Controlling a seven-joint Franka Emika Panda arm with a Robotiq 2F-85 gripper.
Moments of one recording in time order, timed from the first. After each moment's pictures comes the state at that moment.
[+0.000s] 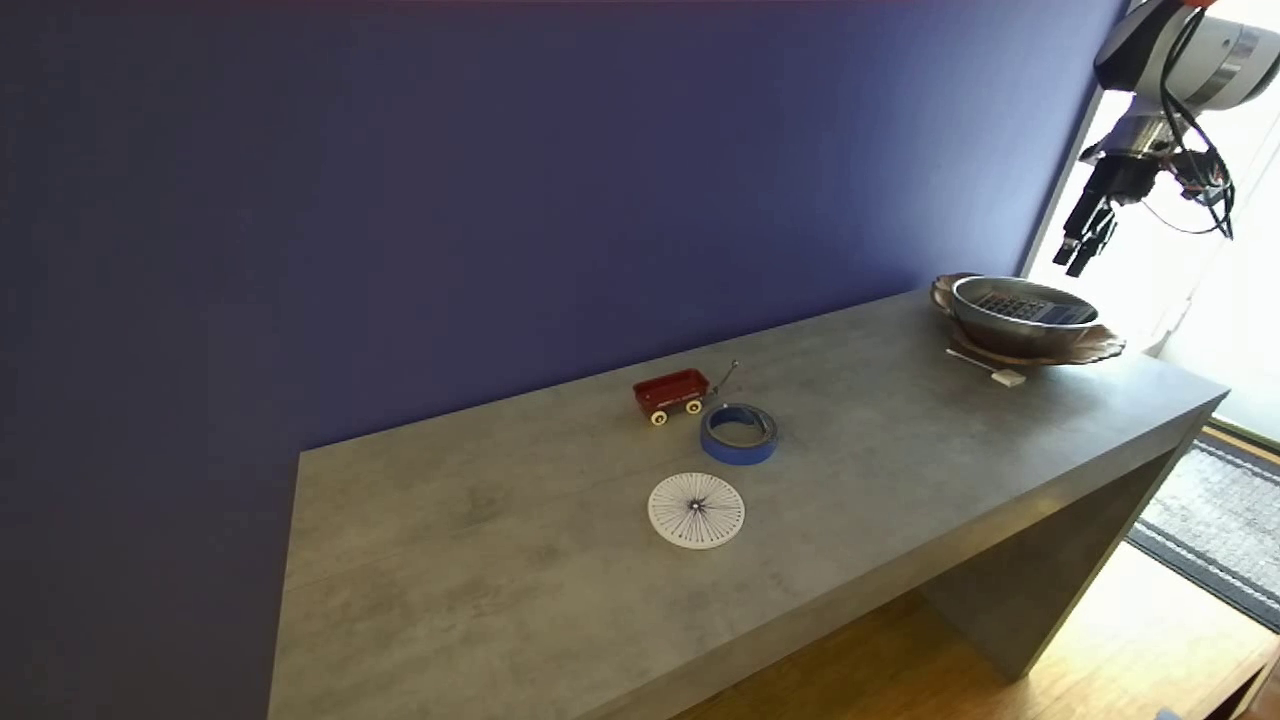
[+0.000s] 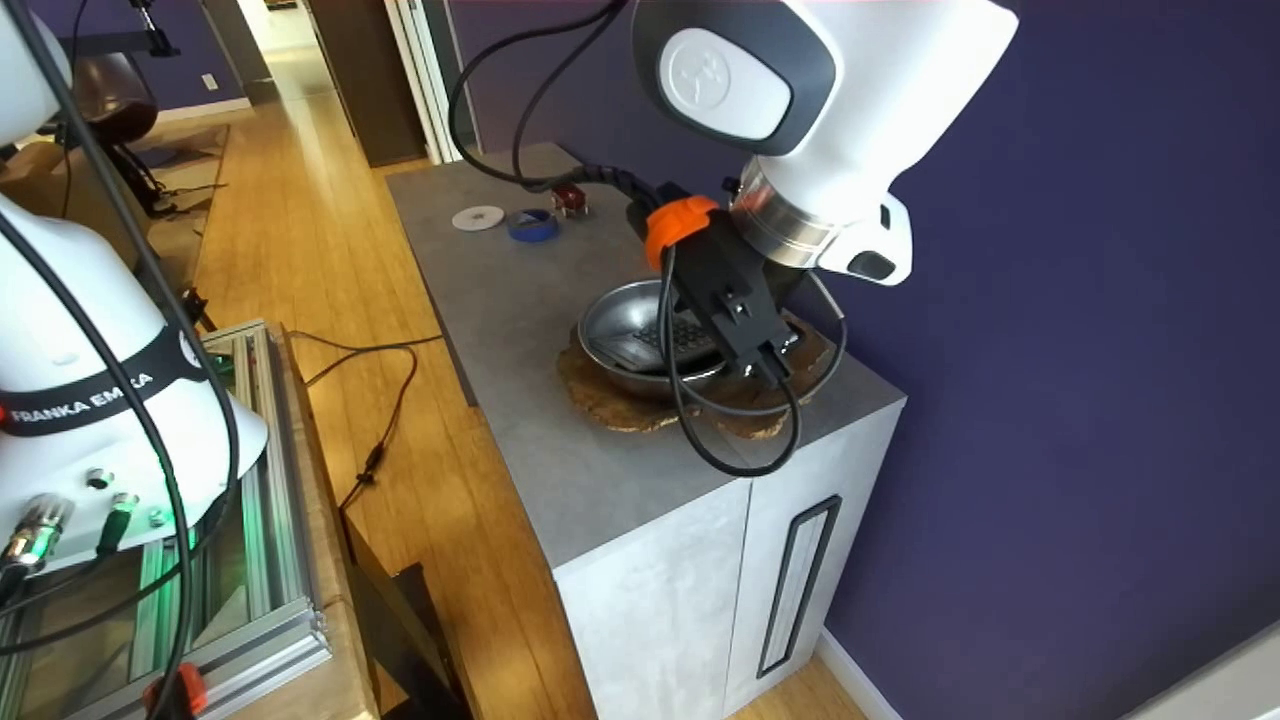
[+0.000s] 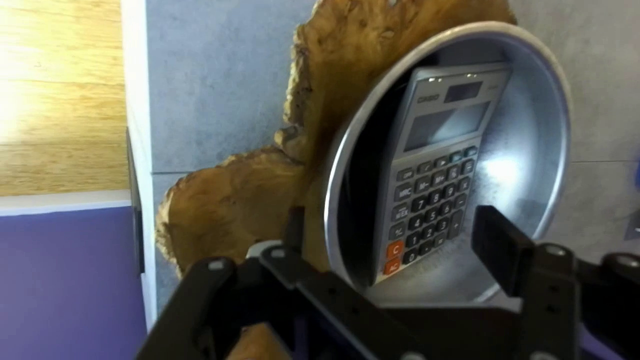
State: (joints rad) arm -0.42 0.43 -0.15 -2.05 0.51 2.13 -0.94
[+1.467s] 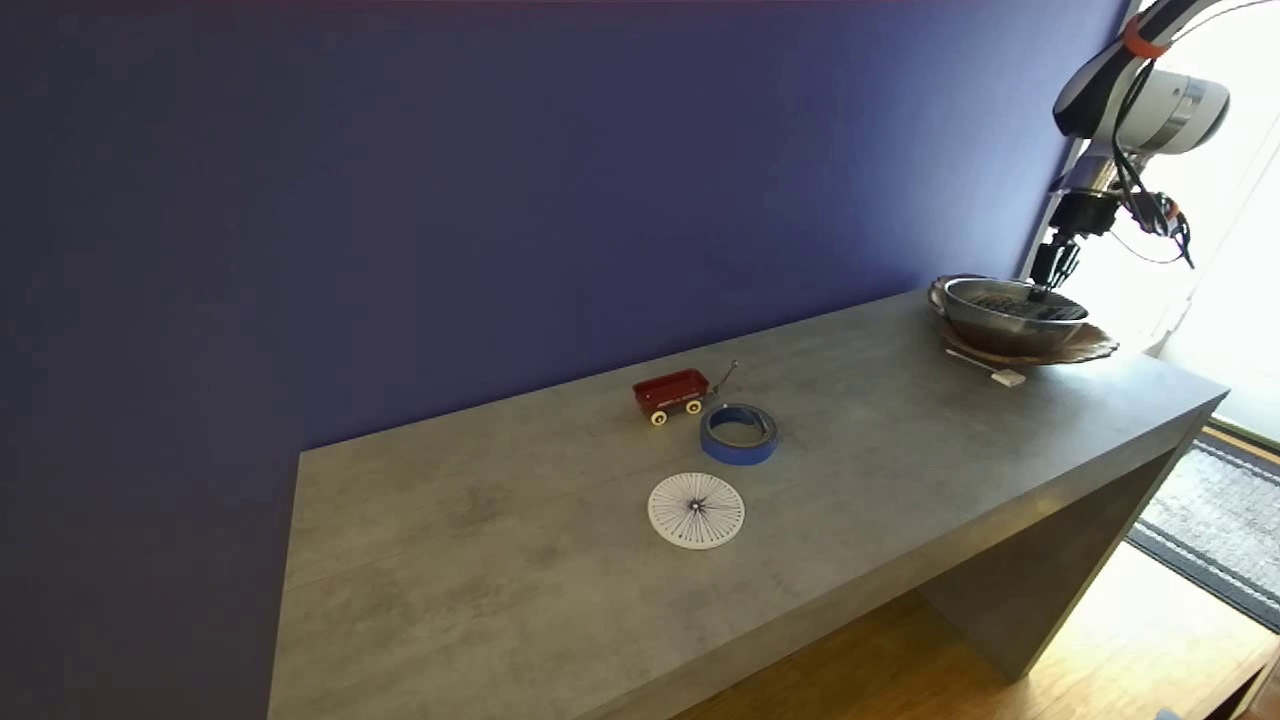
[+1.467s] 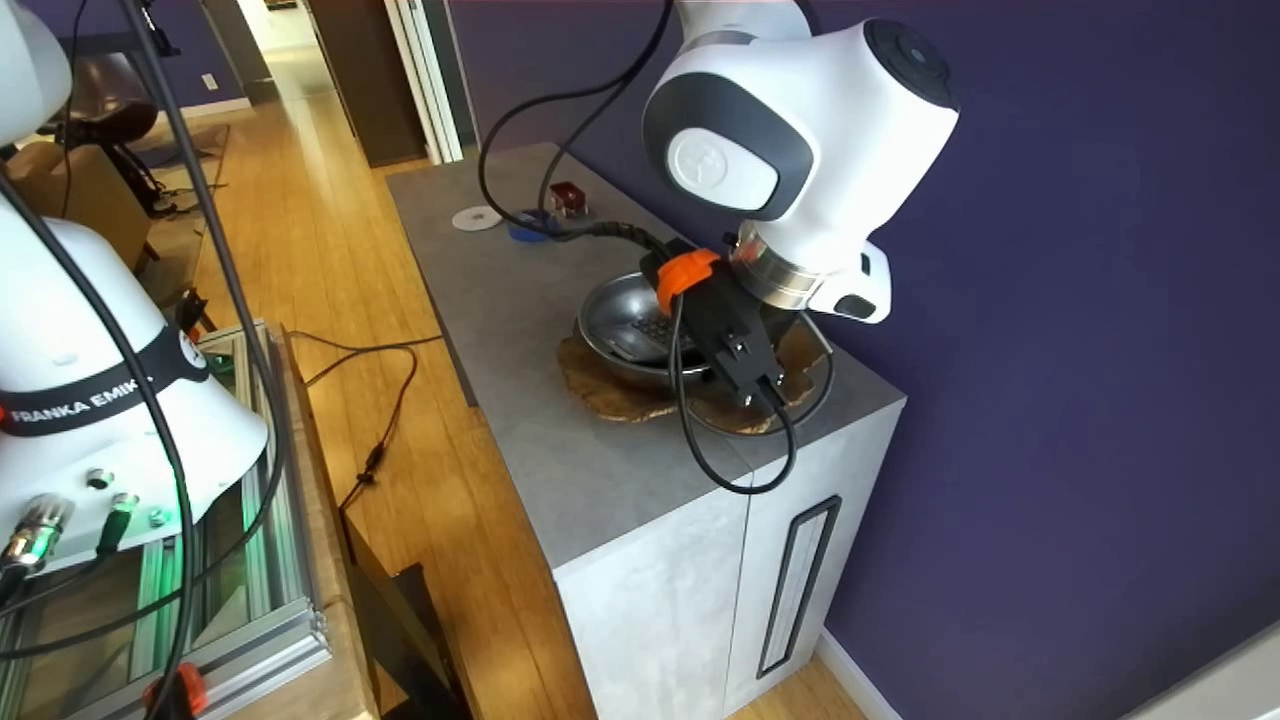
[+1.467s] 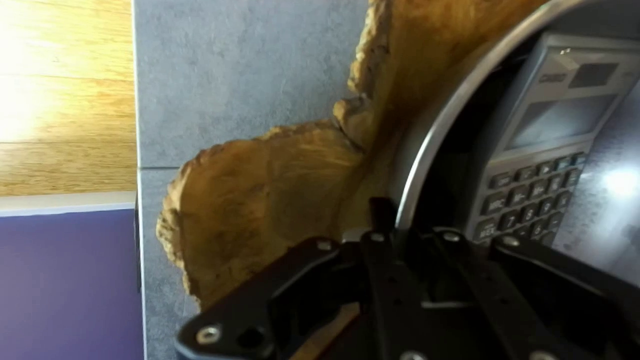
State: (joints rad) arm -0.41 0.56 -0.09 -2.02 0.50 2.27 -0.90
